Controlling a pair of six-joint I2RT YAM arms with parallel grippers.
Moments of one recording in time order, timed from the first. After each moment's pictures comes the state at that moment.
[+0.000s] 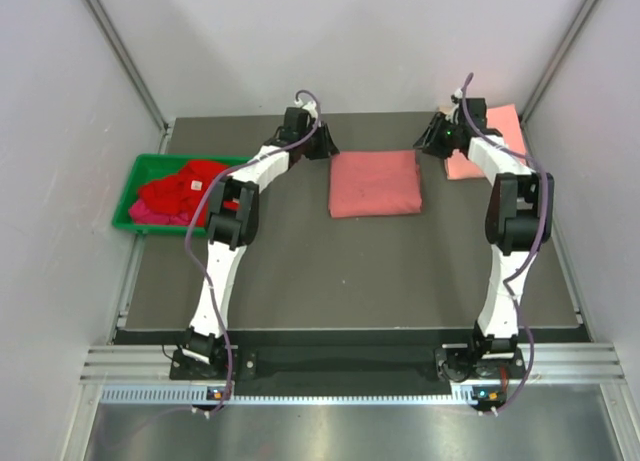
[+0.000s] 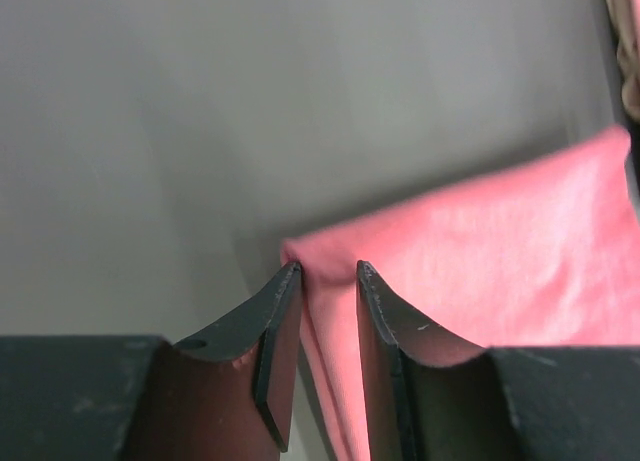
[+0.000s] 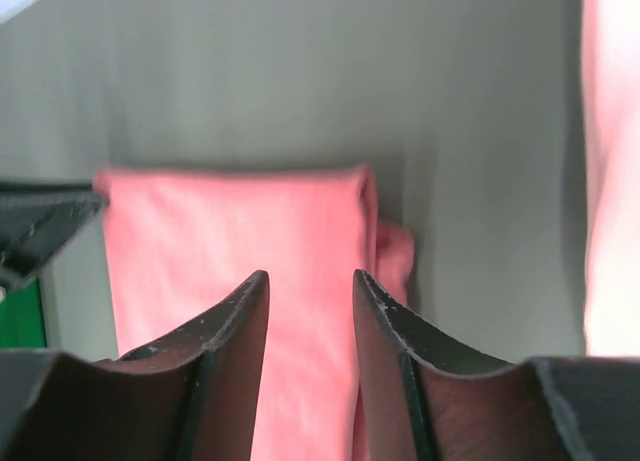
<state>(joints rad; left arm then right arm) -0.33 2.53 2.11 -0.13 0.34 -0.43 0.02 2.18 1.76 -0.29 -0.36 0.46</state>
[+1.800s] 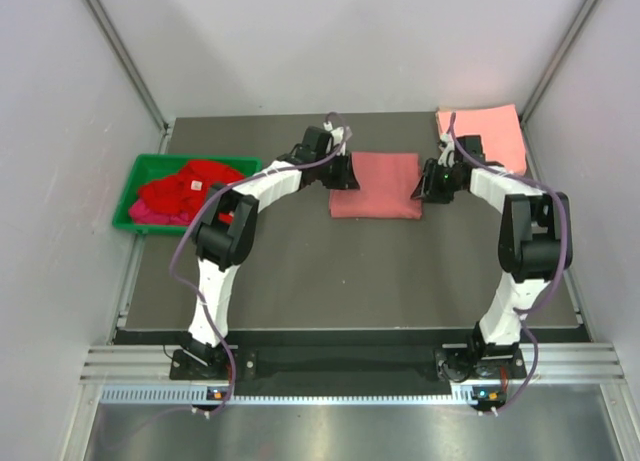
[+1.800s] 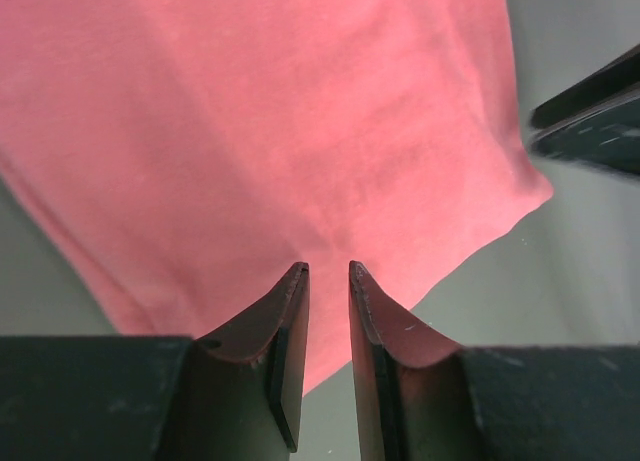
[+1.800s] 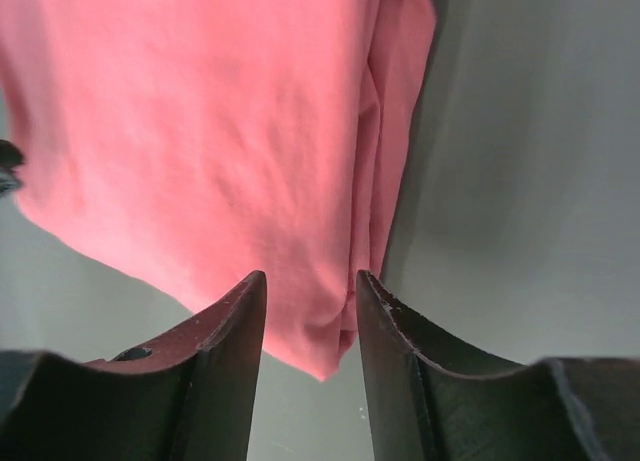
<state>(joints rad) -0.49 2.20 1.68 -0.19 0.44 -0.37 0.05 1.85 1.26 -0.35 -0.41 0.26</state>
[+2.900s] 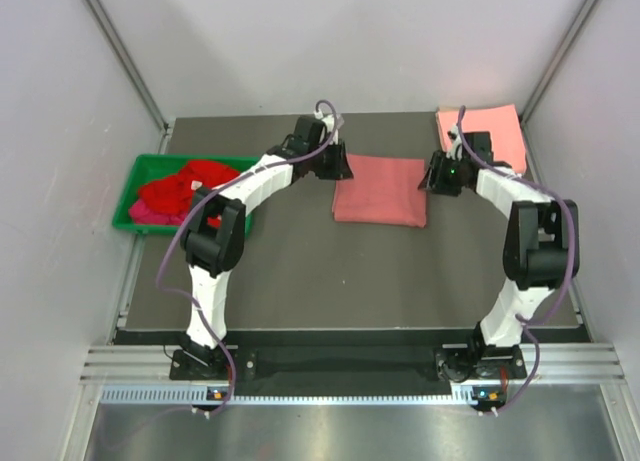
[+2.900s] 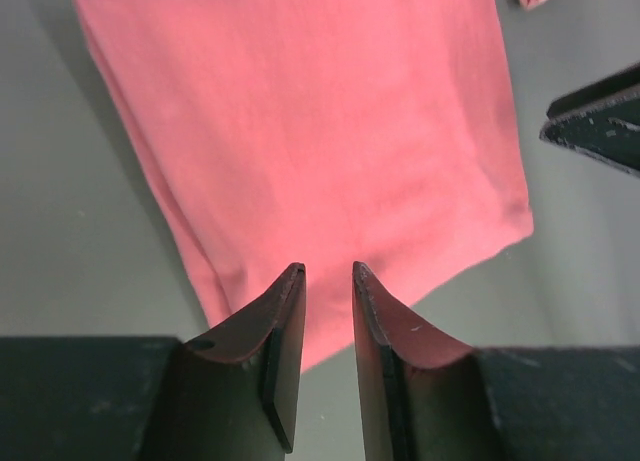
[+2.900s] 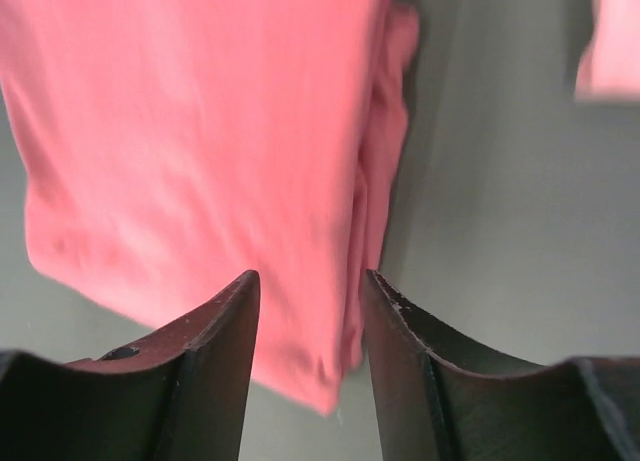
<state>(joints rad) -0.49 2.09 1.68 -0.27 0.36 -0.37 0.03 1.78 1.20 -0.30 -0.33 0.26</state>
